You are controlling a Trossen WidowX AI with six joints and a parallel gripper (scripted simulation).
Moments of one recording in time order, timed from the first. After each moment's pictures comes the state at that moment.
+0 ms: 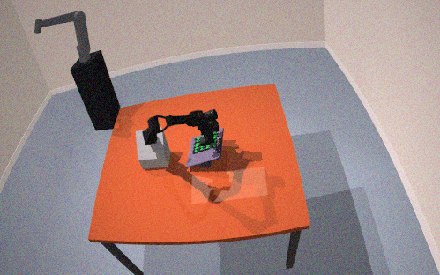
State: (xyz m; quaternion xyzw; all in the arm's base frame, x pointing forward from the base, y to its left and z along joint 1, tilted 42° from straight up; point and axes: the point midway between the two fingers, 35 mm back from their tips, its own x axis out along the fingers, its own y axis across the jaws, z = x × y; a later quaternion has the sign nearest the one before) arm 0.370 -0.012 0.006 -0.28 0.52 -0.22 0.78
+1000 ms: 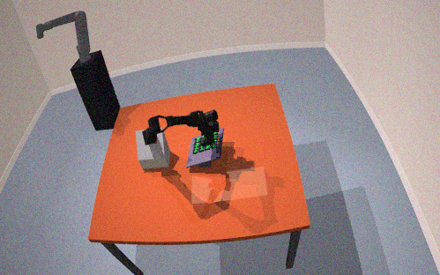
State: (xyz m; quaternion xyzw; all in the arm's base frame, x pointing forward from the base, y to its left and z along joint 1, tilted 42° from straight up) arm 0.372 -0.014 0.004 -0.28 0.52 -0.22 0.78
